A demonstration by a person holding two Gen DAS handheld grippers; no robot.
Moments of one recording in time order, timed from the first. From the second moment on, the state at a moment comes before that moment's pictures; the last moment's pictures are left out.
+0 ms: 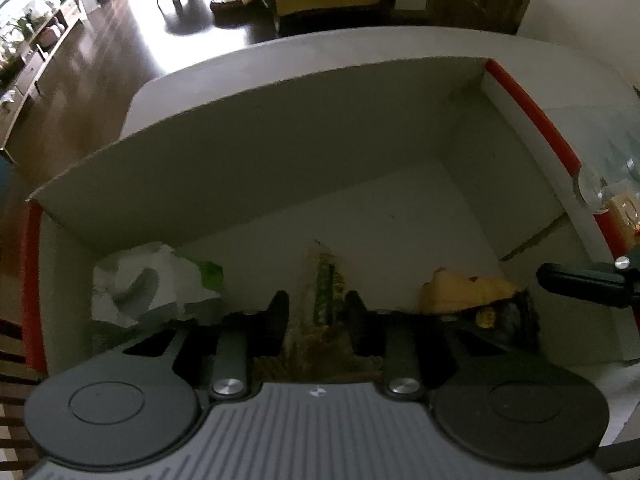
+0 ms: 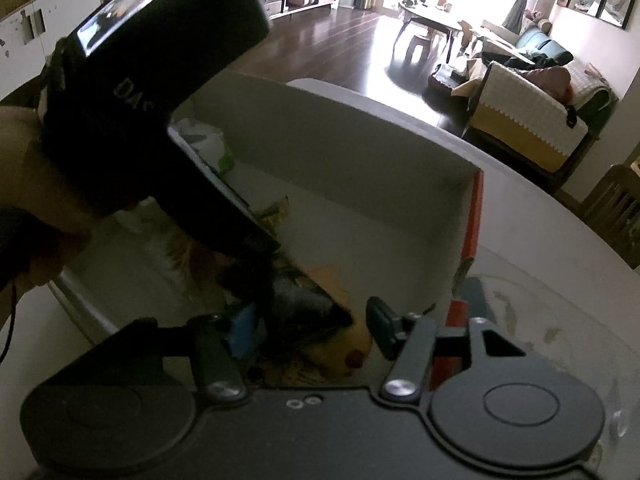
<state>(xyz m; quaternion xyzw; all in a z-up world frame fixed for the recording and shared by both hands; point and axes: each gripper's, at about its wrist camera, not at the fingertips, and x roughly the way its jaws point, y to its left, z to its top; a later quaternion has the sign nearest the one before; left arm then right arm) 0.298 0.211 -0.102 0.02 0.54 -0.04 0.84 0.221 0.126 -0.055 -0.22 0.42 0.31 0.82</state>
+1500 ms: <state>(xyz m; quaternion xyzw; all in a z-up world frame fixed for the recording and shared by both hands) 0.161 0.114 0.019 -0.01 0.39 -0.03 0.92 0.157 -0.041 0.037 -0.12 0.36 0.39 0.84</state>
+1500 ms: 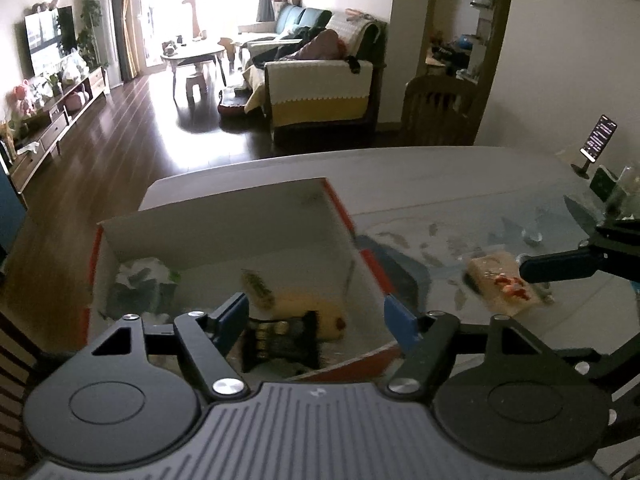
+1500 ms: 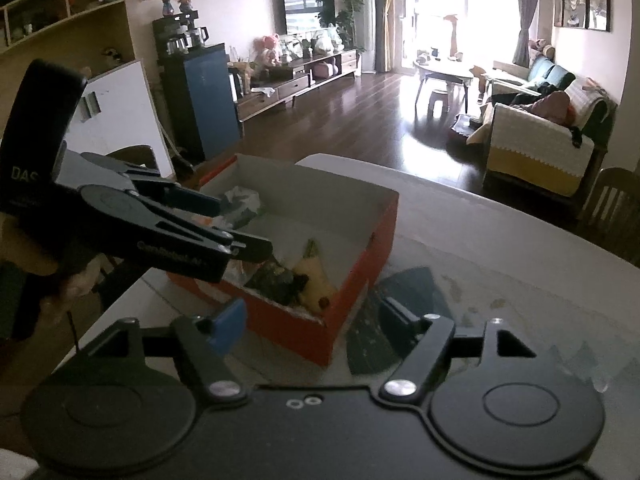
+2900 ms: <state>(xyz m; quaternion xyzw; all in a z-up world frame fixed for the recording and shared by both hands) 0.226 -0.123 -0.080 0.00 0.41 -0.06 0.91 0.280 -0.294 -0.070 -0.10 0.44 0.20 0.87</state>
